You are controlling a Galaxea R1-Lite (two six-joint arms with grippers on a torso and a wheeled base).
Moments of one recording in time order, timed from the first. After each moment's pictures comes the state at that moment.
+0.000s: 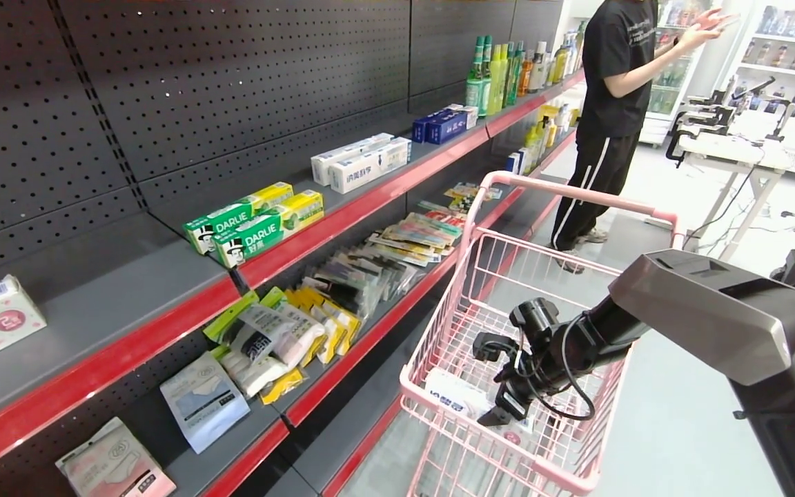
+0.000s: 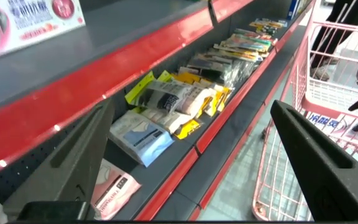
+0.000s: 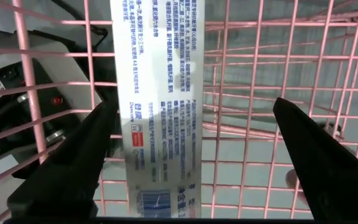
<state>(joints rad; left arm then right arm) 0.00 0.00 0.00 0.00 -0.04 0.01 0.29 2.52 -1.26 -0.07 0.34 -0.67</state>
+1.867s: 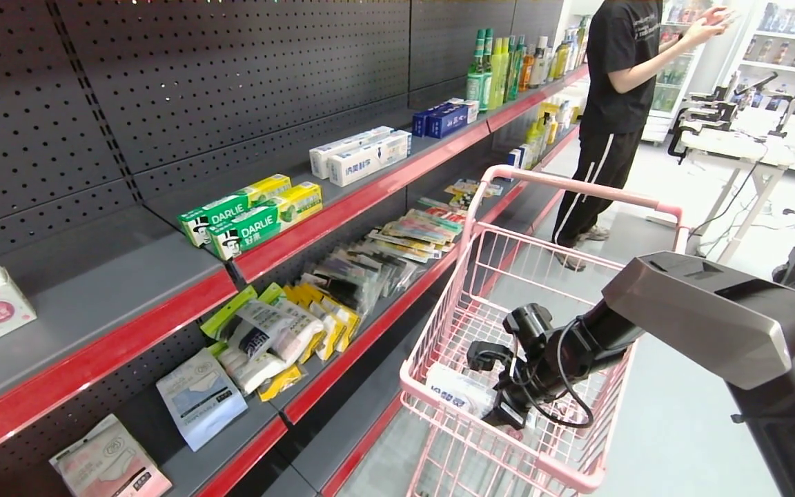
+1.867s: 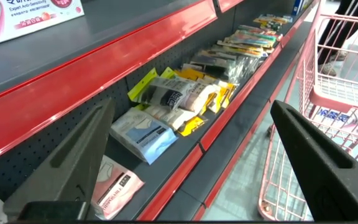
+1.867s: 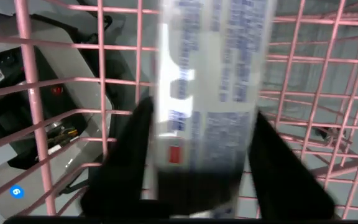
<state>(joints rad) 0.00 0.00 0.00 0.00 -0.03 0.03 0.32 2.52 -1.23 -0.07 0.31 -0.69</state>
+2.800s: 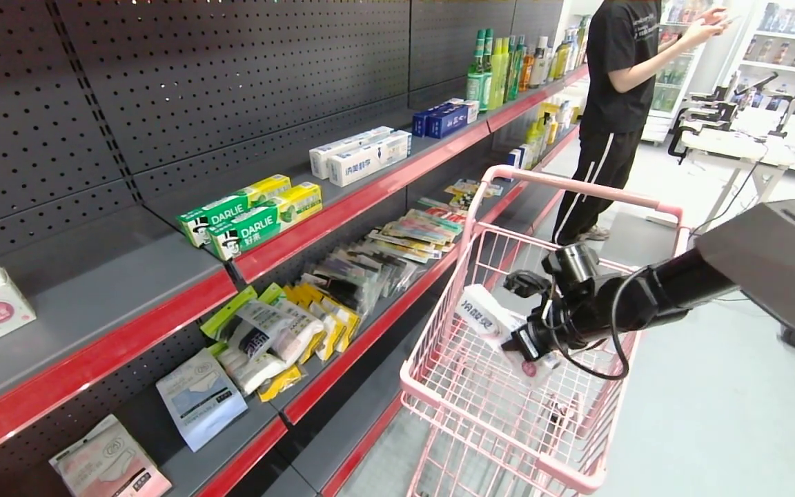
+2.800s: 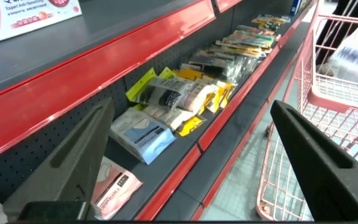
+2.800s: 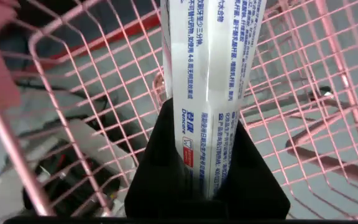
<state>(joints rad) 0.00 0.00 0.00 0.00 -0.03 0.02 0.25 2.23 -1.22 -0.05 0.24 -0.25</state>
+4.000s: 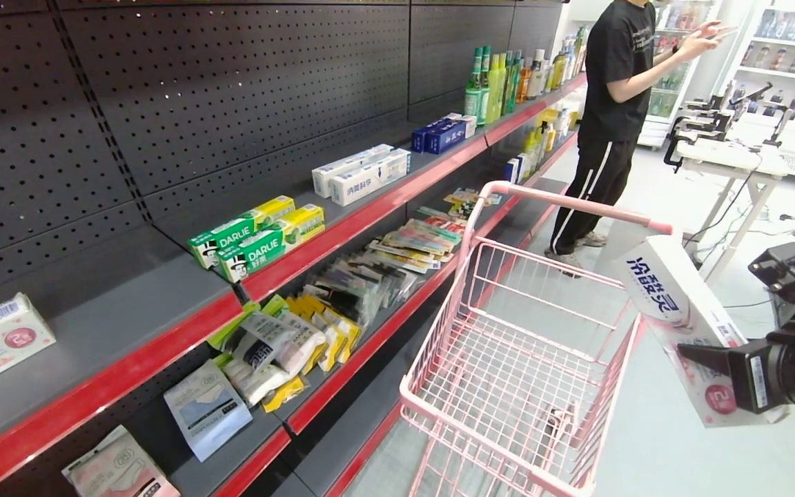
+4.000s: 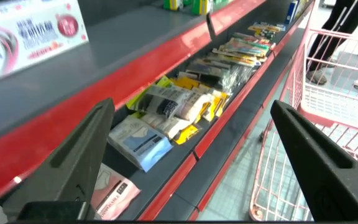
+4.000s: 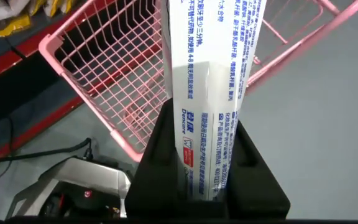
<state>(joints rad) 0.00 0.00 0.00 0.00 -0.04 0.00 0.13 1.23 -0.58 -0.05 0.05 -0.13</state>
